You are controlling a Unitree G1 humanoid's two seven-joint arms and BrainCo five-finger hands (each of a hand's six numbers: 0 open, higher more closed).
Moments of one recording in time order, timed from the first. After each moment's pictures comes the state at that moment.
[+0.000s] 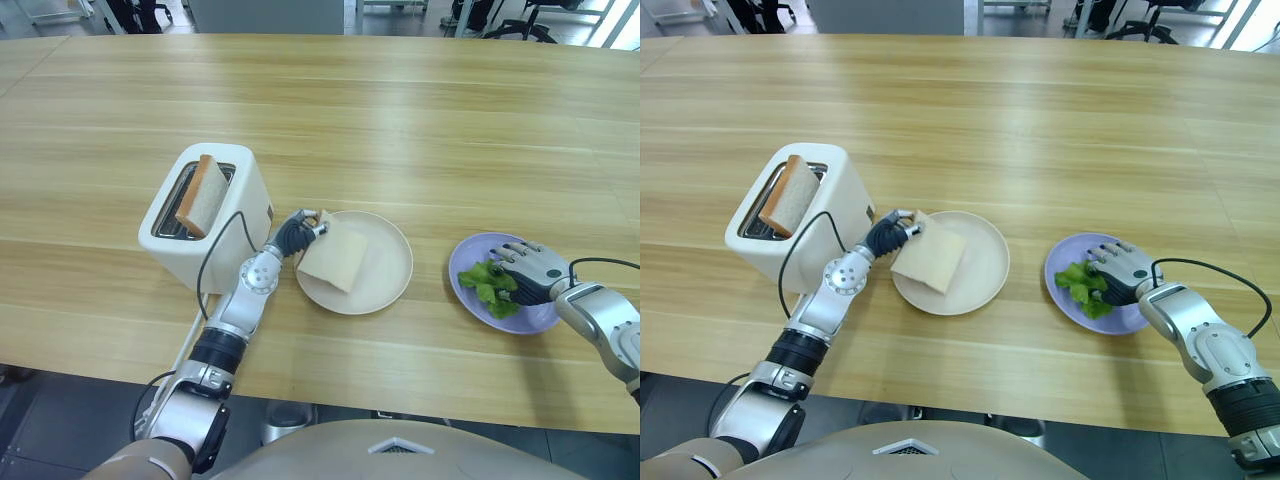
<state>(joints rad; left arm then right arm) -0.28 0.26 -0.29 0.36 0.33 0.01 -0.14 0.03 -0.94 0.24 0.11 -1.08 -0.18 0.20</state>
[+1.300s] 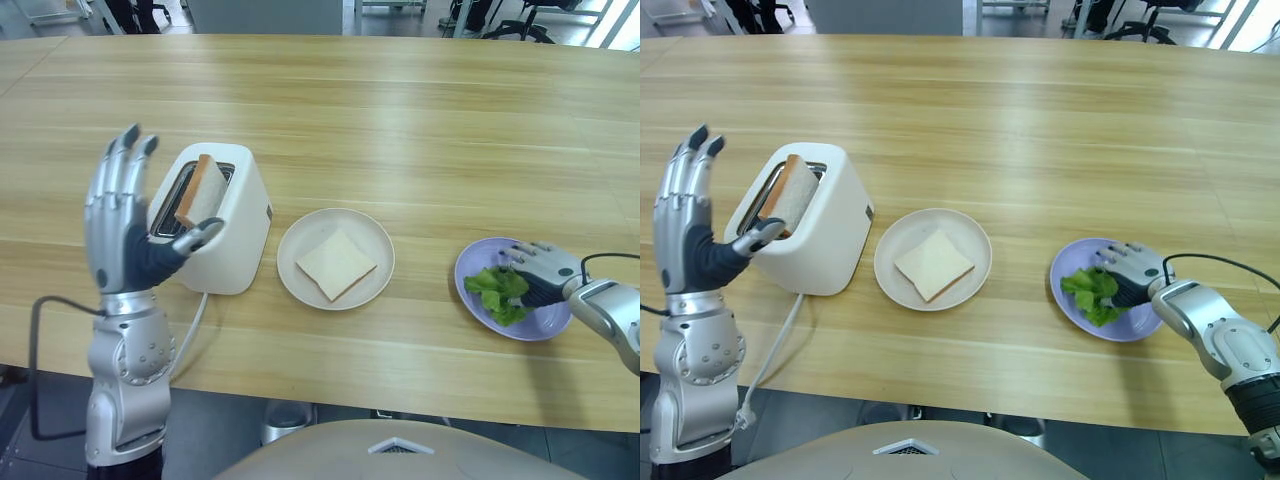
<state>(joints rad) 0.34 0.31 0.30 -0.59 0.65 -0.10 0.24 0.00 -1.03 0.26 0.17 -1.03 -0.23 0.22</state>
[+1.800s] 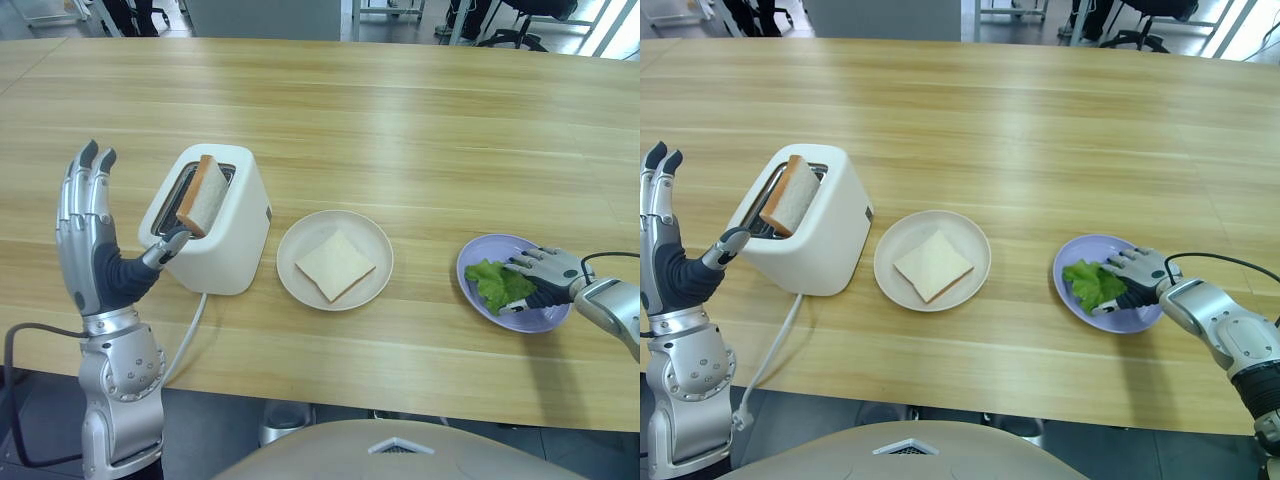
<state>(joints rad) 0.35 0.27 0.34 -0.59 0.62 -0.15 0.27 -0.07 -1.07 0.32 0.28 -1.09 -0.28 0.19</state>
